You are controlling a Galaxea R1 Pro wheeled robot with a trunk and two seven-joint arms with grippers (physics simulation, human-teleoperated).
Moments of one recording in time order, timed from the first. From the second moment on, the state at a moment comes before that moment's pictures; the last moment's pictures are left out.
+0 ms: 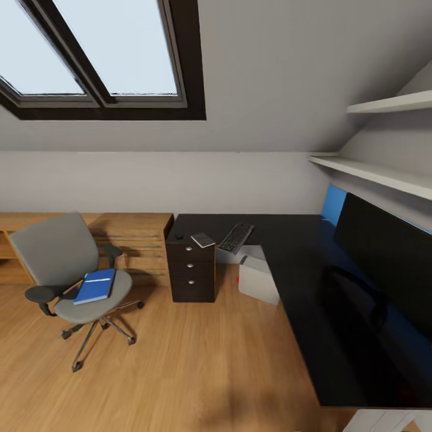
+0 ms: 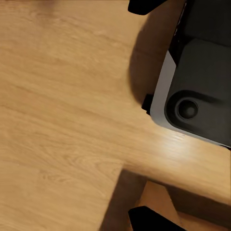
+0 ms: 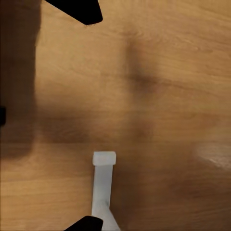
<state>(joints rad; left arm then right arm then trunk) 0.04 -0.04 -0.16 -0.57 0.34 -0.07 0.38 -0.04 0.07 0.18 -0.42 0.03 -0.38 -0.24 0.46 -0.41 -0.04</state>
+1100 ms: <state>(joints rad) 0.04 -0.03 -0.22 -0.56 0.34 -0.08 0.38 -0.04 0.07 0.20 -0.42 0.03 -0.39 -0.24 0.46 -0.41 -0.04</state>
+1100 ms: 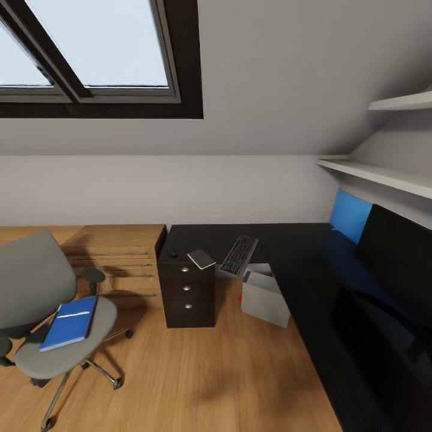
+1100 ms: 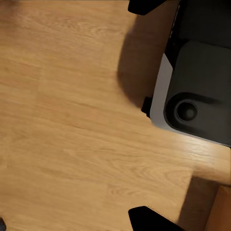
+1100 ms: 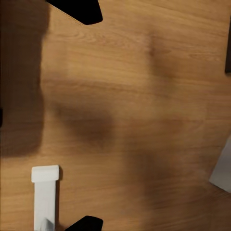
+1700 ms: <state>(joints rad) 0.04 -0.03 -0.22 -0.56 0.34 -0.08 0.38 -0.04 0.07 0.20 -0.42 0.03 -0.39 -0.24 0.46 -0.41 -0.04</state>
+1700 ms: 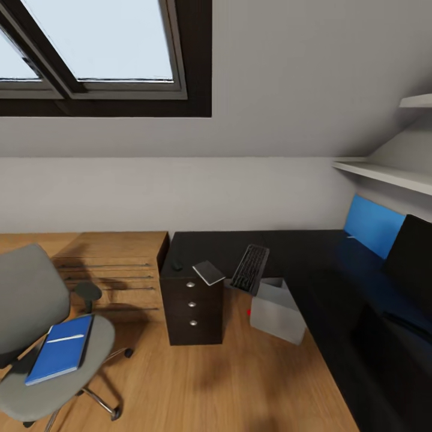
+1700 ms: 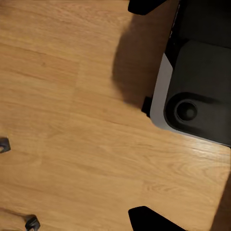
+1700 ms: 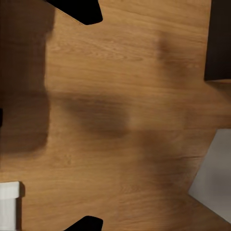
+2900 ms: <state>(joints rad) 0.04 -0.03 -0.22 -0.68 0.34 -0.09 0.38 -0.32 -0.02 -0.08 -1.00 -1.21 0.66 0.14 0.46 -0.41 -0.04</state>
